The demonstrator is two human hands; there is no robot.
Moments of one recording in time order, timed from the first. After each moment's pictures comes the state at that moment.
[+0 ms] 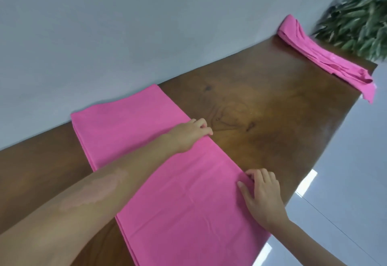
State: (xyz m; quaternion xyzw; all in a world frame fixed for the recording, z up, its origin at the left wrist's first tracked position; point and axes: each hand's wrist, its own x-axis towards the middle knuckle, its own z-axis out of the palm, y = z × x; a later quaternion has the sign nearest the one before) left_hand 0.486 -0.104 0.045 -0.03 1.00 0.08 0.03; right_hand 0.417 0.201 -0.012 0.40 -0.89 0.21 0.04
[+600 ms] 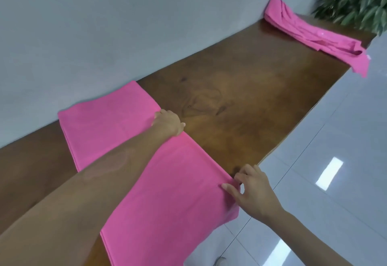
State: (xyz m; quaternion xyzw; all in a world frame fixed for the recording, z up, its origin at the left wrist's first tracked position) left_hand 0.422 -0.024 0.055 -0.40 0.90 -0.03 0.18; right_hand 0.382 0.296 -0.001 0.46 -0.86 0.21 -0.07
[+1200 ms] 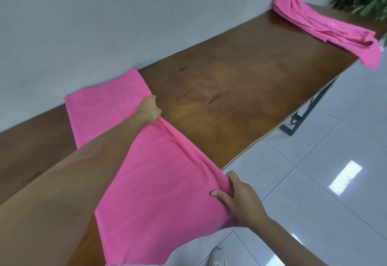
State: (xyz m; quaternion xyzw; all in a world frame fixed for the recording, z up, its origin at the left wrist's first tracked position) left_hand 0.461 -0.032 0.055 -0.51 0.82 0.25 -0.04; right_hand 0.396 0.350 -0.020 0.42 -0.82 0.29 -0.26
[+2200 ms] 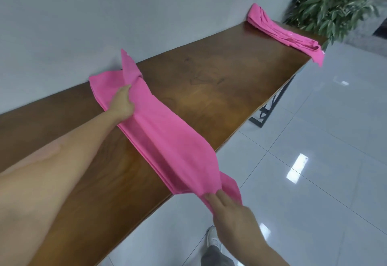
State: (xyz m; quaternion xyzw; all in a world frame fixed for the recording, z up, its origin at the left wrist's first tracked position) left_hand 0.690 -0.044 0.071 -0.40 0.86 0.28 -0.15; right_hand 0.679 0.396 0.021 0.52 -0.85 0.10 0.02
